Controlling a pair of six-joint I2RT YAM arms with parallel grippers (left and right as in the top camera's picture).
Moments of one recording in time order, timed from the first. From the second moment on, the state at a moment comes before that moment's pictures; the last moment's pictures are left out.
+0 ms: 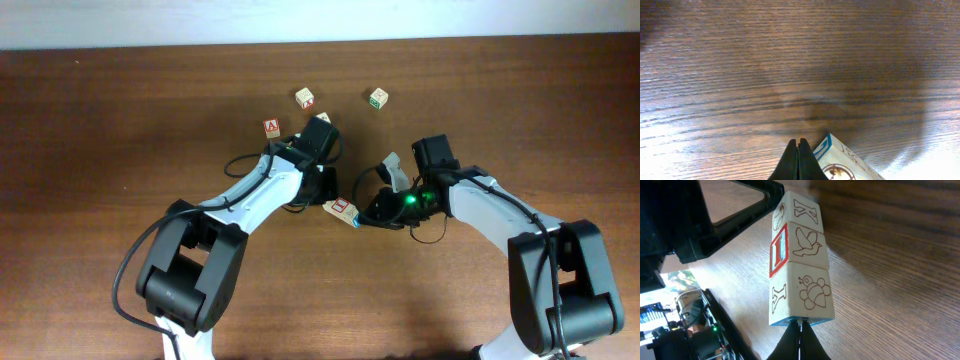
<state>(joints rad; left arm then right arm) -0.54 2.00 1.36 -0.65 0.10 -0.54 0.22 1.77 0.96 -0.51 -0.82 0.21</state>
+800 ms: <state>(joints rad) -0.57 1.99 1.36 -0.70 0.24 -0.56 0.28 1.75 1.04 -0.39 -0.81 0.31</state>
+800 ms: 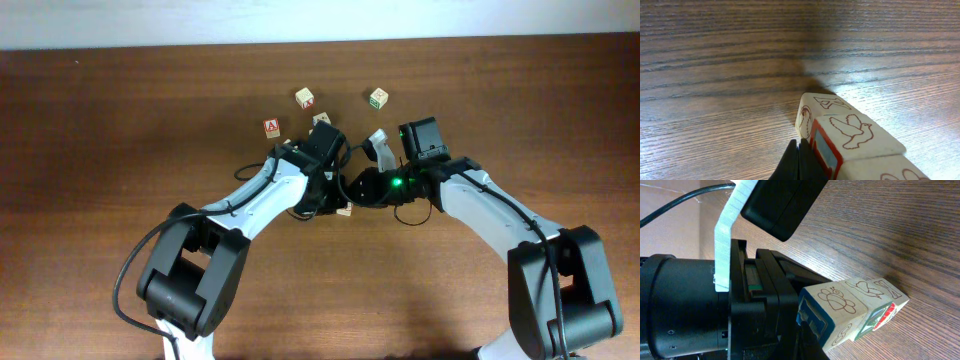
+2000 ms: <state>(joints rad) -0.38 1.85 1.41 -0.85 0.15 -0.41 0.17 1.49 1.11 -0.67 -0.78 0.25</state>
